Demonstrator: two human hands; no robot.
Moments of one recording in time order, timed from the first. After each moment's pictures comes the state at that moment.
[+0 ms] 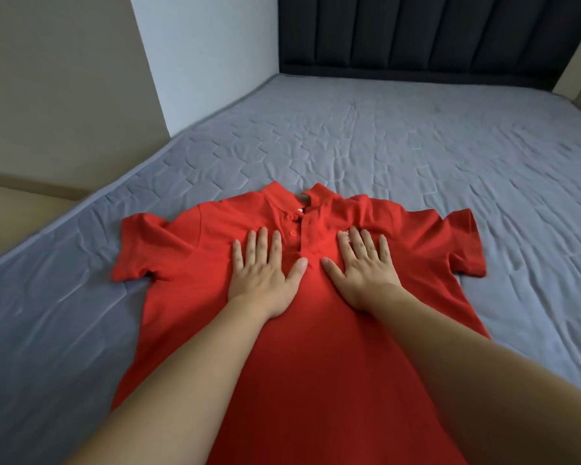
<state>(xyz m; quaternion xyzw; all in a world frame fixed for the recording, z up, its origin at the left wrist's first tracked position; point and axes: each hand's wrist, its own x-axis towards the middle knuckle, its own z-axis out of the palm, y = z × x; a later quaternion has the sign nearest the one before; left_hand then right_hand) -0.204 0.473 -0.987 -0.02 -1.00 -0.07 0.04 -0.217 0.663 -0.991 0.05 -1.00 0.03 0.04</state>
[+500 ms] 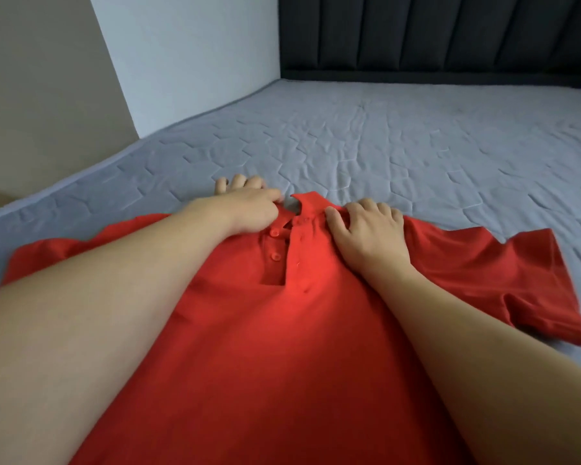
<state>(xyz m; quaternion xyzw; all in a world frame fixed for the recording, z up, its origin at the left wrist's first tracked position) -0.405 0.468 -0.935 -0.09 -1.00 -0.02 0.01 -0.369 0.674 -0.990 0.03 -0.96 0.13 0.25</state>
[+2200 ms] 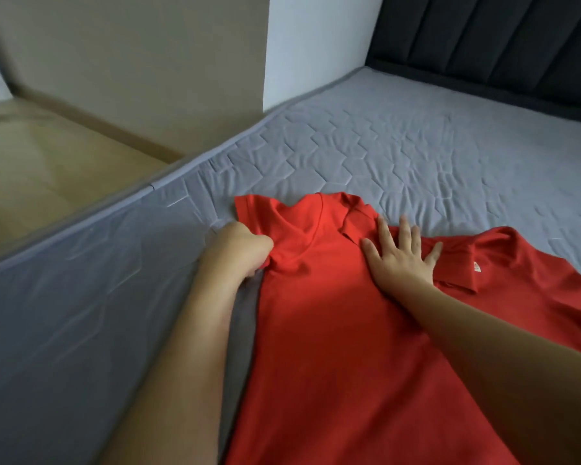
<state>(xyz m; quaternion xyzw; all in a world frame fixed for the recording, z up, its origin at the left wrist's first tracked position) -0.187 0.286 -0.933 0.31 -0.83 -0.47 0.03 -0.276 0.535 -0.990 0.00 -1.00 0.05 0.05</state>
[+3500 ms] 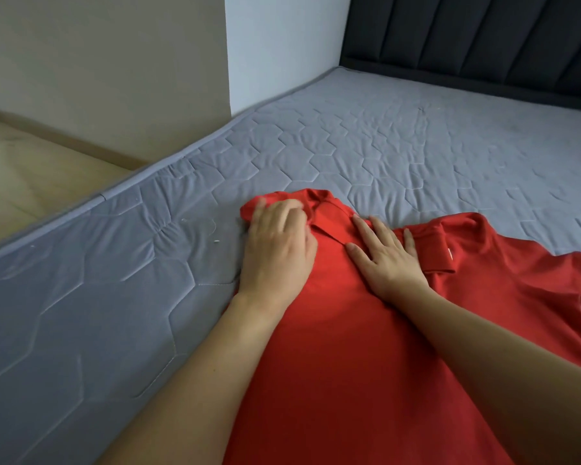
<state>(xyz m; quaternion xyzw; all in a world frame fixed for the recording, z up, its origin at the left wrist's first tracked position) -0.206 0.385 -0.959 -0.07 -0.90 -0.17 0.39 -0.277 0.582 -0.995 0.13 -0.98 0.11 0.09</state>
